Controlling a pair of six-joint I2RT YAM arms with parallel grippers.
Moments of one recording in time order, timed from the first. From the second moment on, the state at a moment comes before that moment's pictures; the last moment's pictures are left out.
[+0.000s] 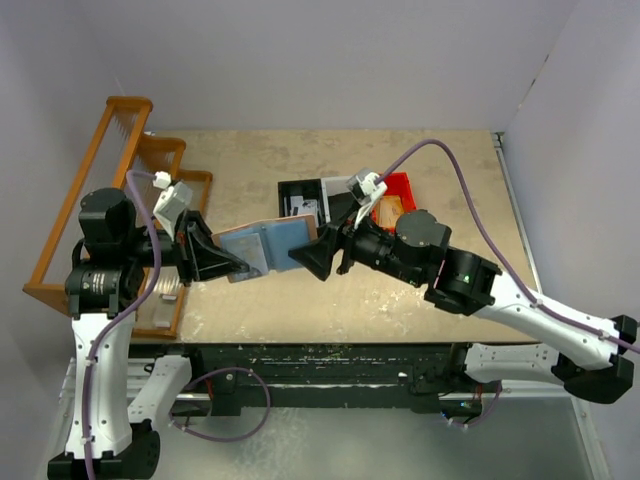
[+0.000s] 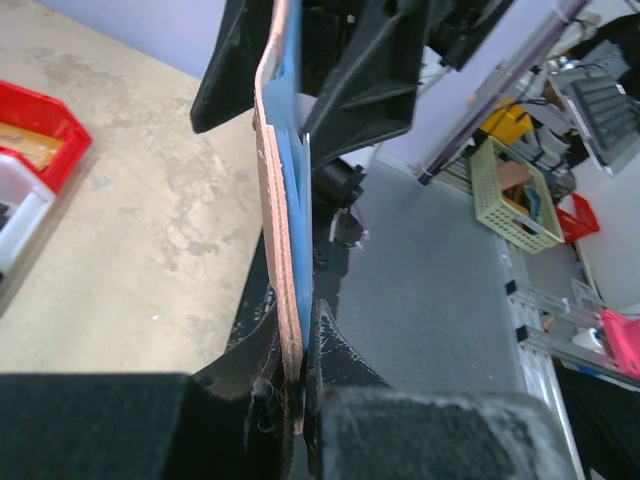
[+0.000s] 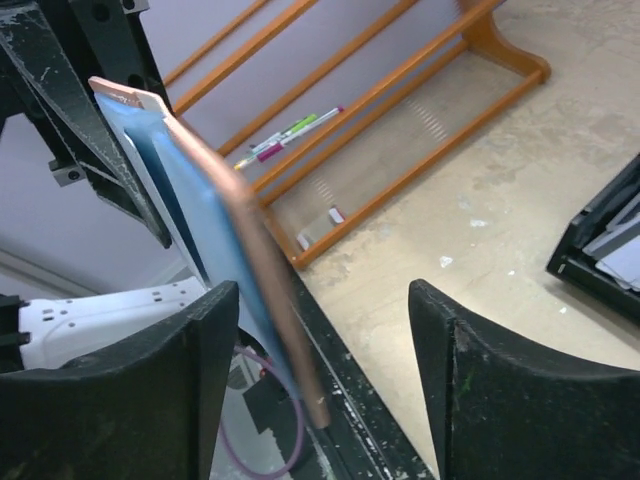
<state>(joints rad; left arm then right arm) 0.03 0.81 1.21 -0.75 1.51 -0.09 1.15 1.07 1.23 -0.23 0.10 0.45</state>
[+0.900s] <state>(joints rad) 0.03 0.98 1.21 -0.92 1.22 -0.01 1.04 1.31 1.30 -0.08 -0.36 0.54</state>
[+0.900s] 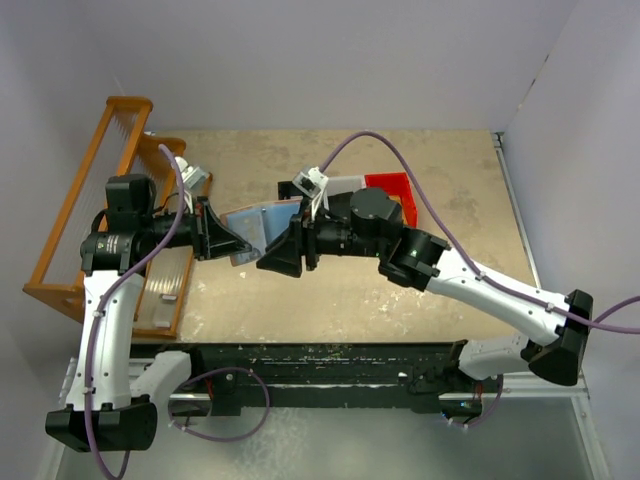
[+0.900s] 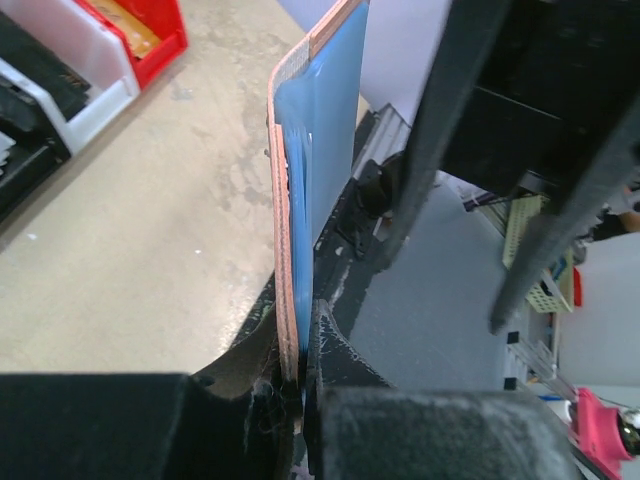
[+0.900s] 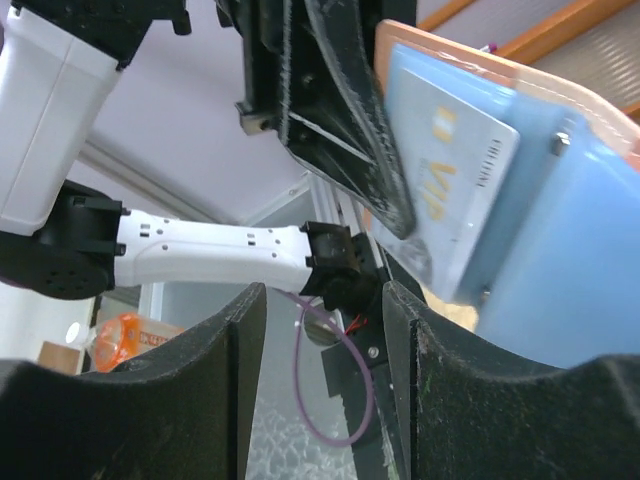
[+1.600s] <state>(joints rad) 0.03 0.97 1.22 -0.95 1.40 -0.01 0.91 1.30 1.25 0.01 -0.54 0.62</state>
